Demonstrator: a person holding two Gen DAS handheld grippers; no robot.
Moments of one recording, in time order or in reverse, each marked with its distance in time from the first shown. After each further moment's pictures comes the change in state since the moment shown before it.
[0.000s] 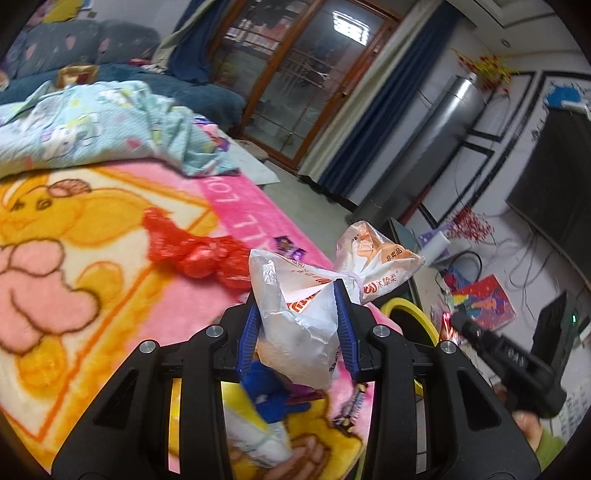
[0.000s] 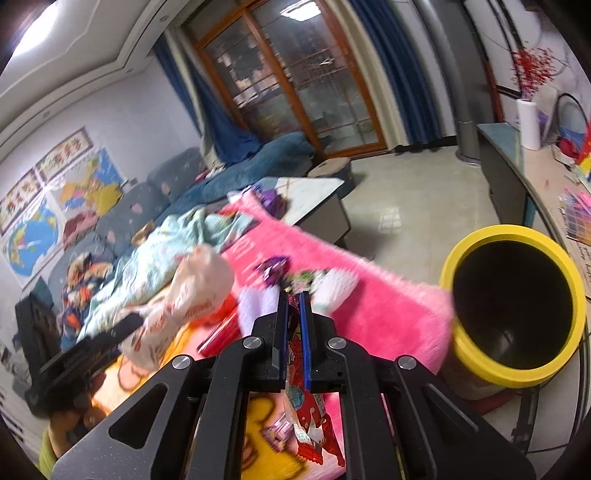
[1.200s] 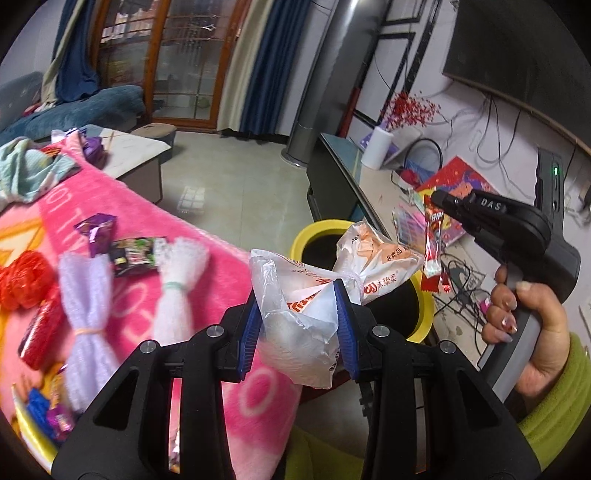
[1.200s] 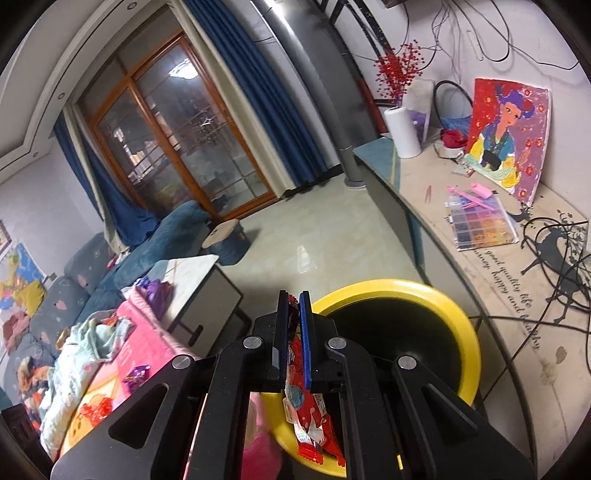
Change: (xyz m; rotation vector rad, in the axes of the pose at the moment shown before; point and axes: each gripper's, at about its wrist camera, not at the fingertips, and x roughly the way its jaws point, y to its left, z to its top) left arm 0.130 -0.176 -0.066 0.387 0.227 -0.107; right arm -0.039 -0.193 0.055 0.257 -0.216 -0.330
